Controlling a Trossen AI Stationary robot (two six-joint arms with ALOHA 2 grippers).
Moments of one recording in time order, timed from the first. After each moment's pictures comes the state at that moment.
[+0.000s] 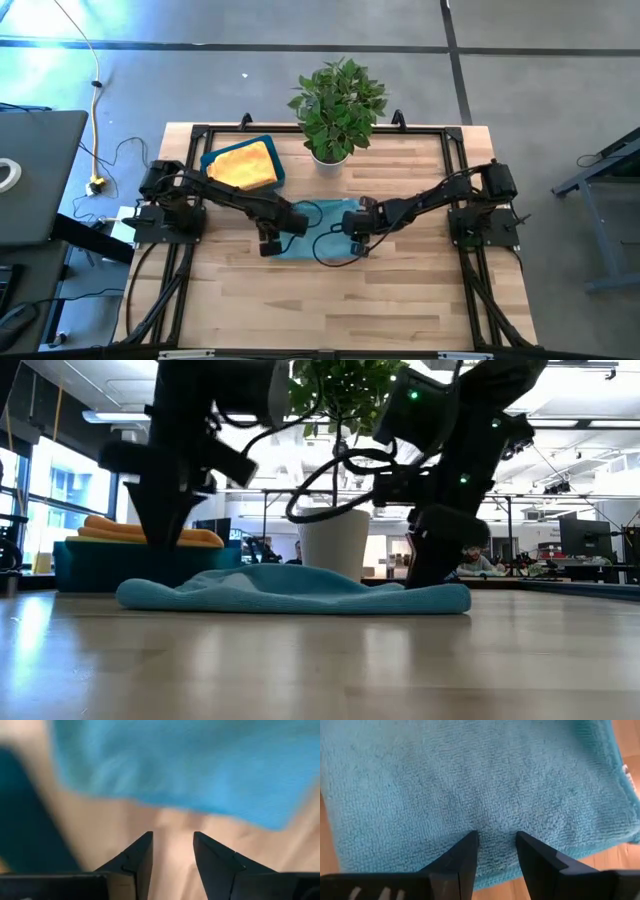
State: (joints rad) left arm -0.02 1.80 1.22 -1.15 -0.15 -0.30; right arm 0.13 1.80 0.94 -0.36 0.19 0.26
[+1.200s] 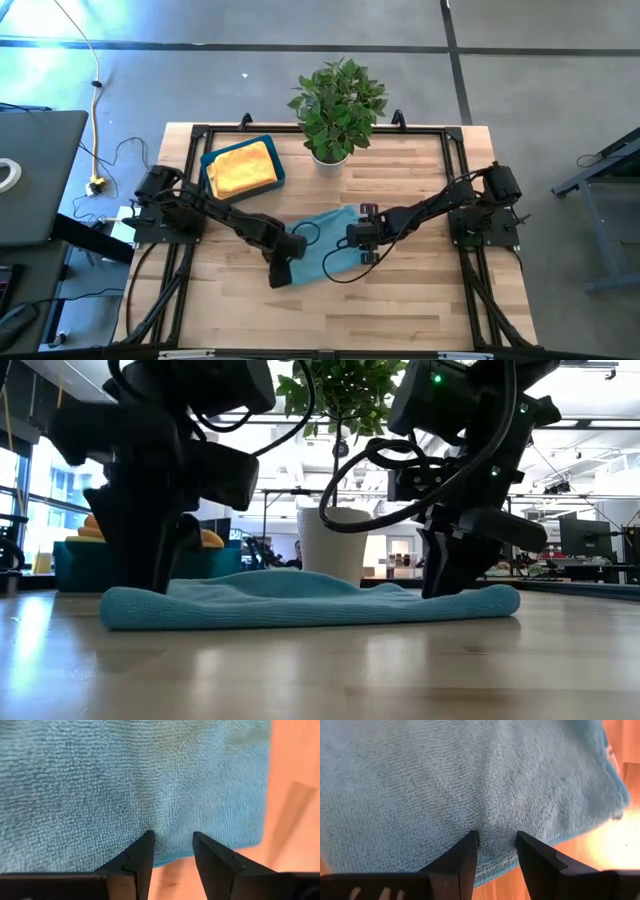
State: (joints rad) left arm -0.17 1.79 1.00 -0.54 0.18 -0.55; right arm 0.20 1.80 0.94 -0.45 0.24 0.12
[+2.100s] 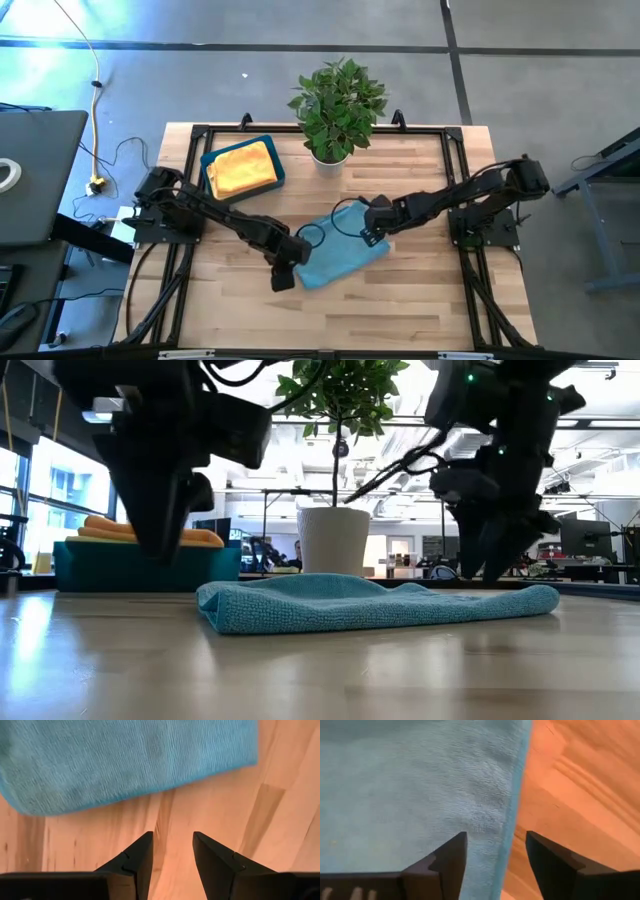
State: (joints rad) left arm -0.19 1.80 1.17 -0.74 0.12 -0.55; right arm 0.12 1.53 0.81 -0.56 0.15 1.06
